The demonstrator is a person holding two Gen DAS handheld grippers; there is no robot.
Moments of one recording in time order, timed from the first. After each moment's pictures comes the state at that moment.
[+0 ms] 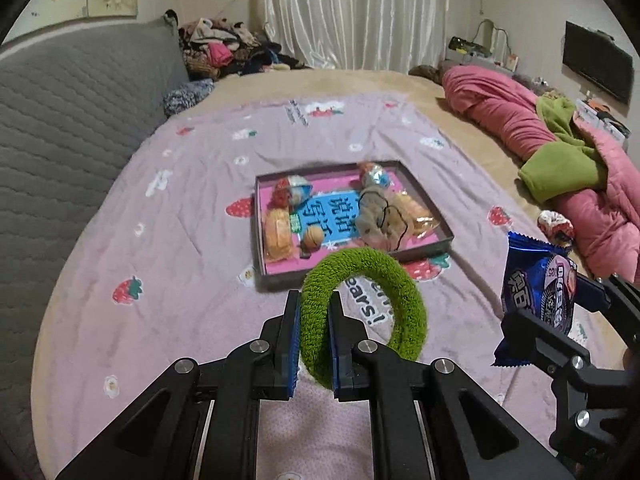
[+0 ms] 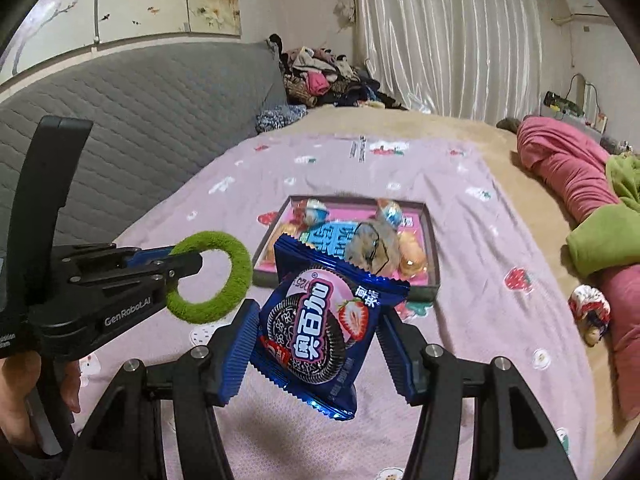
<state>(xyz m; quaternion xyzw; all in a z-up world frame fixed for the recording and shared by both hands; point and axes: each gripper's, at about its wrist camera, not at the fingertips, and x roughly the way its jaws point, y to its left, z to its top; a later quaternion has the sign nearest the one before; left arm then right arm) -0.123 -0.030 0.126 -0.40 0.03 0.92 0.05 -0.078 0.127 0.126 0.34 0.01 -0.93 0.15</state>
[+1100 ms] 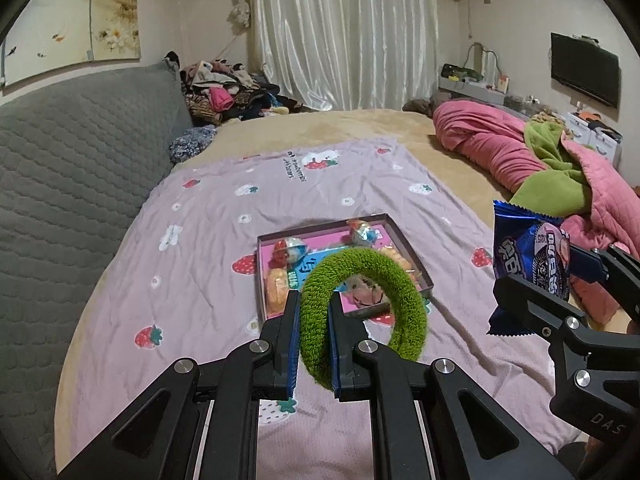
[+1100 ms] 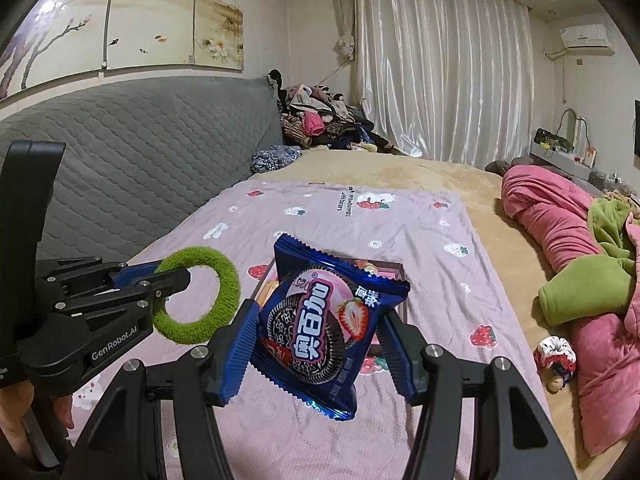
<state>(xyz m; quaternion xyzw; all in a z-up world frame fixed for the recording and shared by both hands) -0.107 -0.005 0.201 -0.34 0.04 0.94 0.05 -0.076 0.145 0.198 0.28 0.03 -0.95 0.14</state>
